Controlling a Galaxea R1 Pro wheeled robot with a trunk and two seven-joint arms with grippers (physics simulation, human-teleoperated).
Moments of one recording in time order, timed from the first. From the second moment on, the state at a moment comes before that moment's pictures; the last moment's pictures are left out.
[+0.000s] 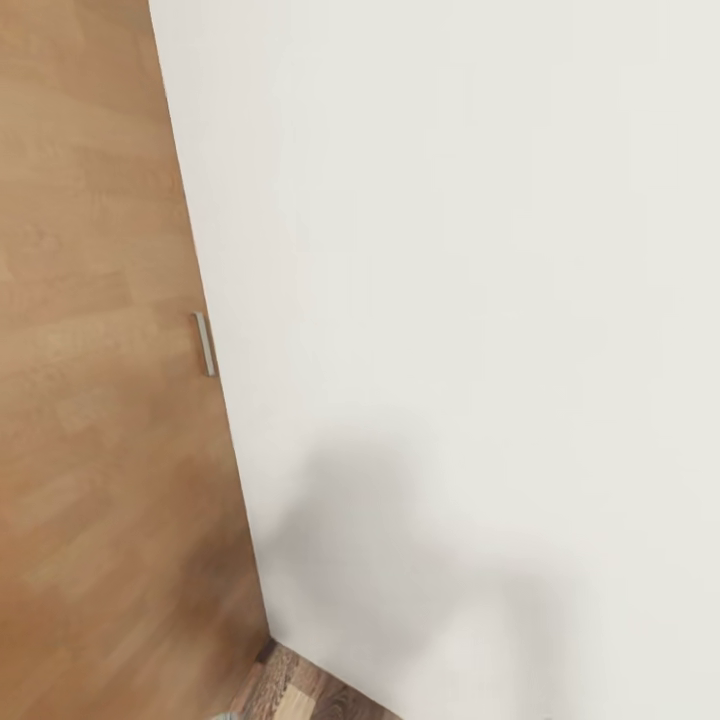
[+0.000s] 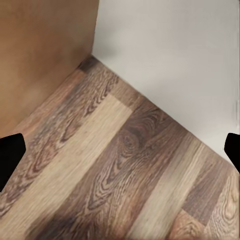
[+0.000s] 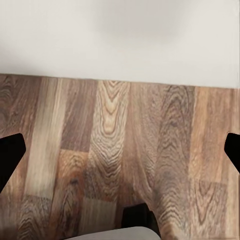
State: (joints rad) left arm -0.14 0.01 0.01 -0.49 0.30 -0.16 -0.08; right arm 0.00 -0.25 0.04 -0.50 -0.52 -0.04 0.23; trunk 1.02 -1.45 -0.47
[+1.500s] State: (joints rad) left arm -0.14 0.01 0.02 -0.49 0.30 -0.16 -0.08; right arm 0.00 -0.25 0.05 -0.50 -0.52 -0.04 0.22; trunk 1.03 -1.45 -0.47
